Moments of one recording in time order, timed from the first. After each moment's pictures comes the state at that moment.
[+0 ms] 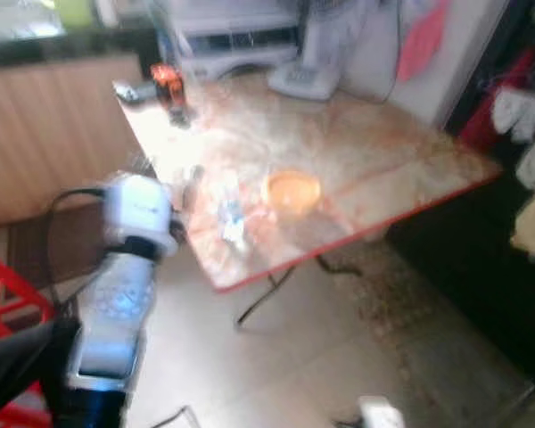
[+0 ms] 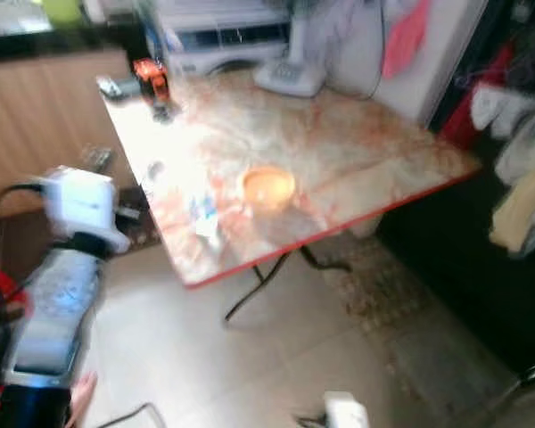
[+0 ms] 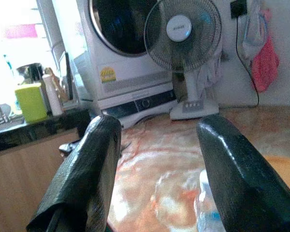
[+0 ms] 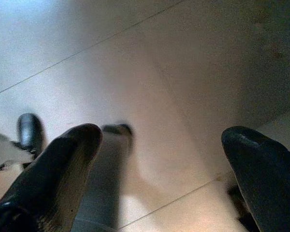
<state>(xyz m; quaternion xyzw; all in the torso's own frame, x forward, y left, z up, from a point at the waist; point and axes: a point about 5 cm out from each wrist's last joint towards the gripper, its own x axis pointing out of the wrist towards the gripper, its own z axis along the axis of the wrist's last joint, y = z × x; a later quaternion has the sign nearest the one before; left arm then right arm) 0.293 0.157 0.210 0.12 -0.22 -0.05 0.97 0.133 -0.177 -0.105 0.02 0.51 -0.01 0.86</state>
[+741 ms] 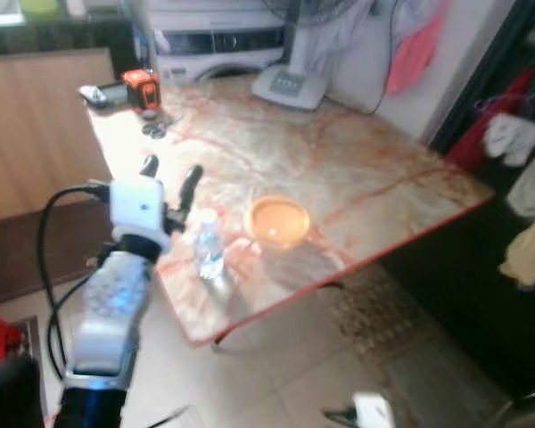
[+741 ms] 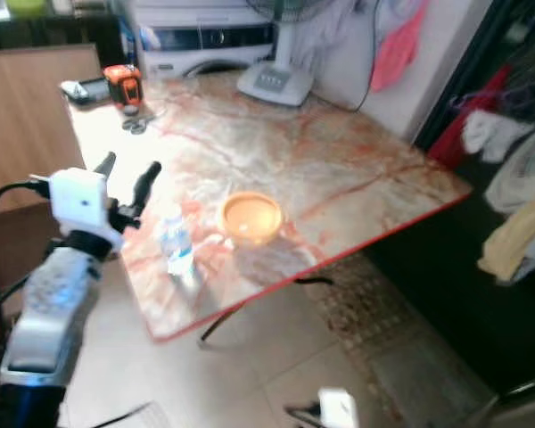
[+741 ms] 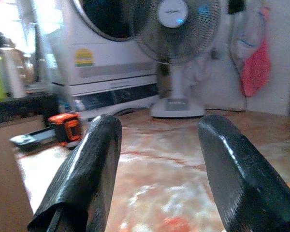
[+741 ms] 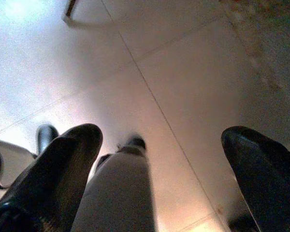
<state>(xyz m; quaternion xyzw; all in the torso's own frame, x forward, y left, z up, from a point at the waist) 0.293 0.160 0.209 0.08 -0.19 -0.09 0.97 0.151 -0.155 -0.100 0.04 0.49 0.02 0.87</state>
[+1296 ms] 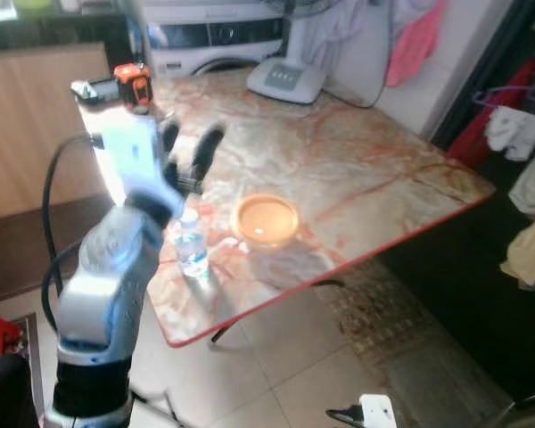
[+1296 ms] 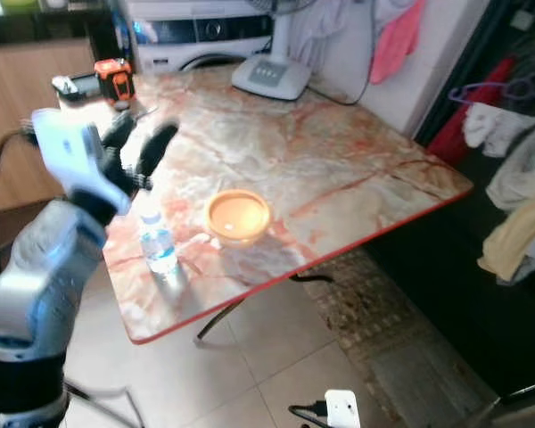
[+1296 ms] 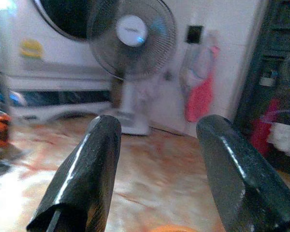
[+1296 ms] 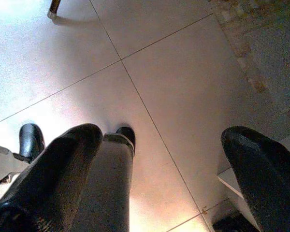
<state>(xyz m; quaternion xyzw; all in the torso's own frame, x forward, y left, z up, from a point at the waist) 0.293 0.136 0.270 -0.04 -0.17 -0.17 0.97 0.147 -0.164 -0.101 0.03 0.49 0.01 0.87</state>
